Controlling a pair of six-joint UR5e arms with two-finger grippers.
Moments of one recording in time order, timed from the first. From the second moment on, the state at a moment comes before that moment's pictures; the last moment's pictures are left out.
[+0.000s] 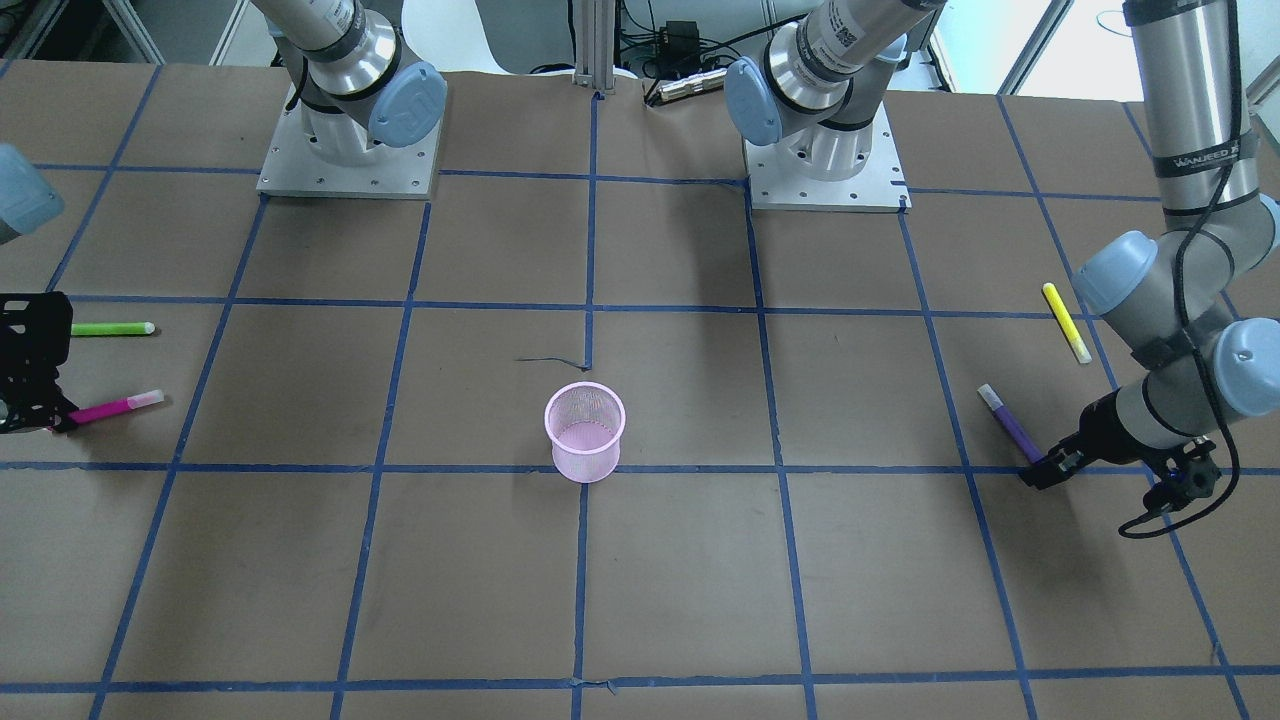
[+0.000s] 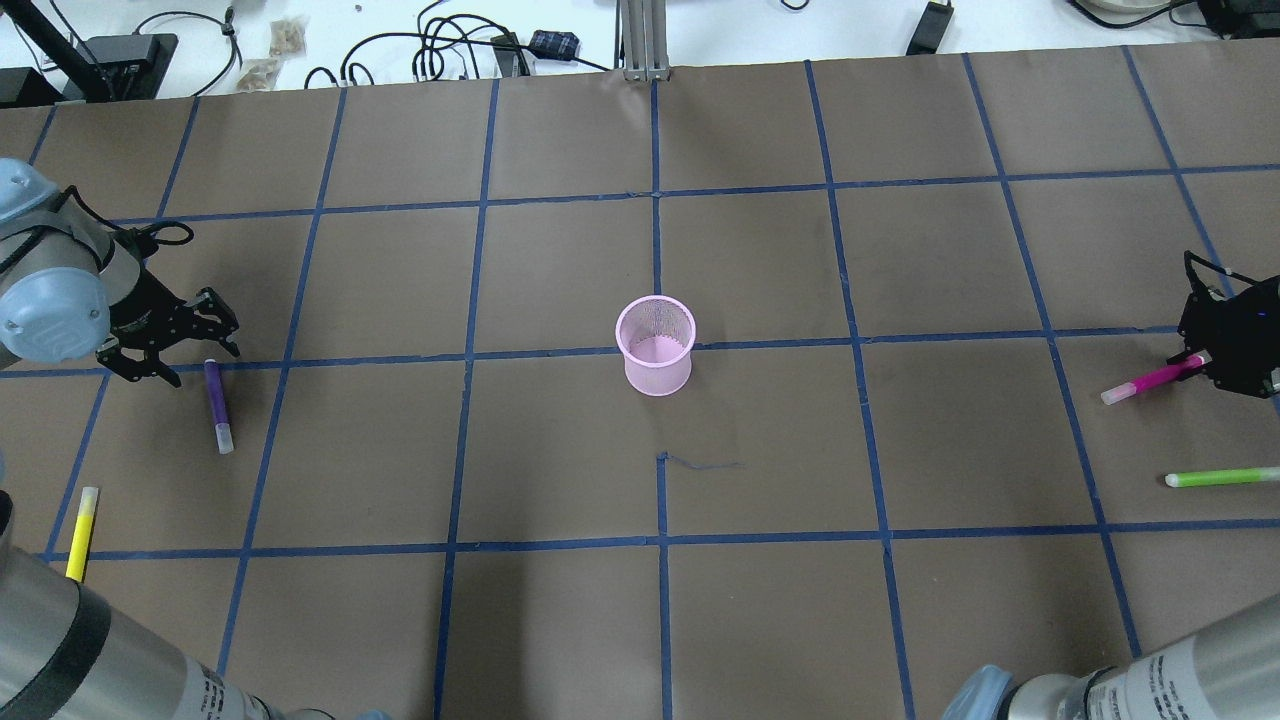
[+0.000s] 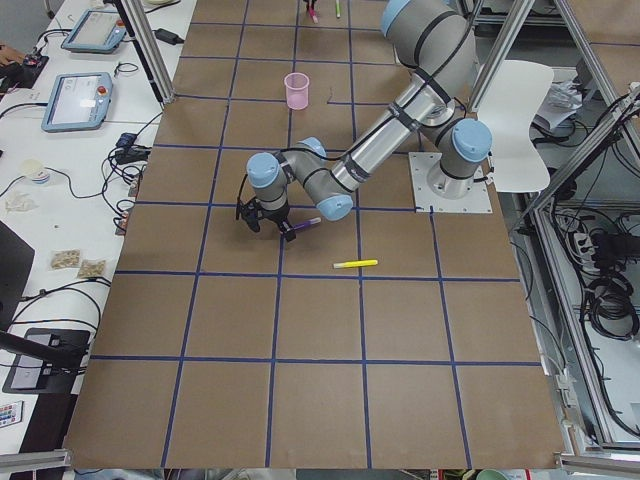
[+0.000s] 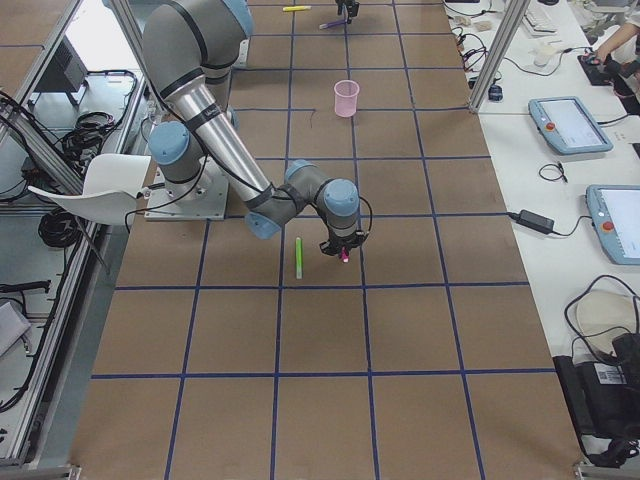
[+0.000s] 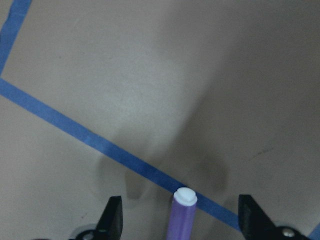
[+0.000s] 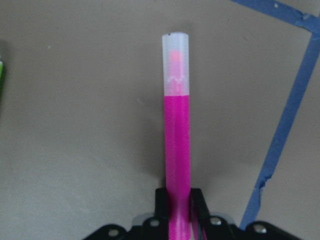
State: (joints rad) left arm -1.01 -2.06 -1.79 -0.95 1.61 0.00; right arm 0.82 -1.20 1.99 -2.41 -1.49 -2.63
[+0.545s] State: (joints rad) left arm -1.01 -2.06 -1.79 -0.98 1.61 0.00; right arm 0.92 -1.34 1.99 -2.40 -1.48 -2.42
